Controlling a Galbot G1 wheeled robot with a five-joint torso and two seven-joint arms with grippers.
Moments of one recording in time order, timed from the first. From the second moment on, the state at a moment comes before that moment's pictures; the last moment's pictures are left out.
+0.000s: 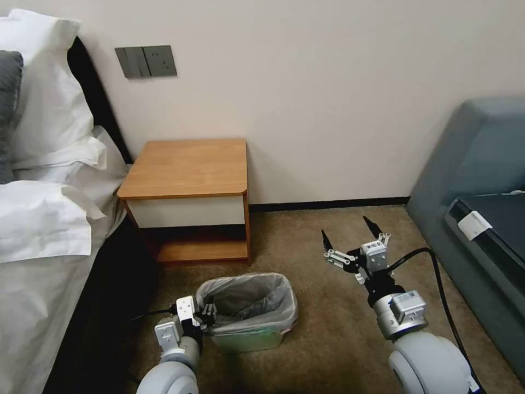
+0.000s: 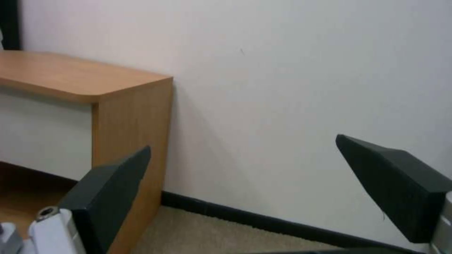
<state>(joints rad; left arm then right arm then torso) 1.64 -1.32 -0.33 -2.13 -0.57 0.42 -0.49 -1.53 1.20 0.41 2.24 0.04 -0.12 0.07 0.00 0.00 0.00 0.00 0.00</state>
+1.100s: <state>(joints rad) 1.78 -1.32 -0.69 -2.06 -0.30 -0.25 -0.02 -1.72 1.35 0.50 2.10 0.06 0.20 0.03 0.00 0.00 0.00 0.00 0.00</state>
